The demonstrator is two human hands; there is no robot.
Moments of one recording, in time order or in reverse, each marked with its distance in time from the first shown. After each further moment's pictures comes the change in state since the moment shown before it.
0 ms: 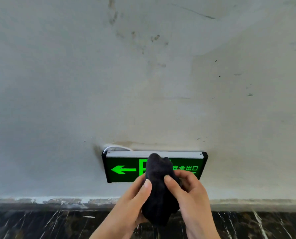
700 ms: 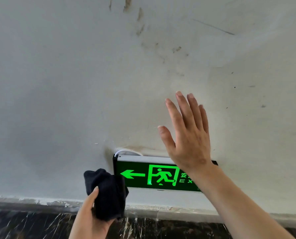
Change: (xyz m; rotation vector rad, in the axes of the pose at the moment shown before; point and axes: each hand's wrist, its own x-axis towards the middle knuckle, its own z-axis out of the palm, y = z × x) left_hand -0.019 -0.005 -0.090 -0.741 0.444 0.137; right_hand 0.072 -0.087 0.050 -1.061 0.238 -1.244
